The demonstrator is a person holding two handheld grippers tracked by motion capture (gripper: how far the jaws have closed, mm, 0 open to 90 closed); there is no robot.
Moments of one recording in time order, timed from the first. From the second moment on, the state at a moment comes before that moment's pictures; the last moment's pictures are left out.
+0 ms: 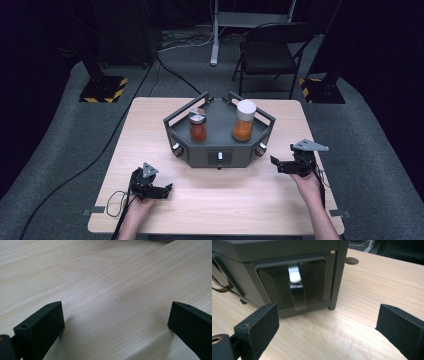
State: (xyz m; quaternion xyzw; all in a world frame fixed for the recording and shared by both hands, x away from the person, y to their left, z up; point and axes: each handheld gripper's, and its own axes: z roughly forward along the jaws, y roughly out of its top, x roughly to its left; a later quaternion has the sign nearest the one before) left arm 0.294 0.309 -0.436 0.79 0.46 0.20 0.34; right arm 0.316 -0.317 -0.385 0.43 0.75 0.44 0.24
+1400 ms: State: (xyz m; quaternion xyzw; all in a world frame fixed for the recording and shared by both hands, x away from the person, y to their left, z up) left arm 0.294 0.308 -0.436 0.79 0.46 0.20 0.34; right arm 0.299 -0.343 -0.437 0.49 0.76 0.39 0.18
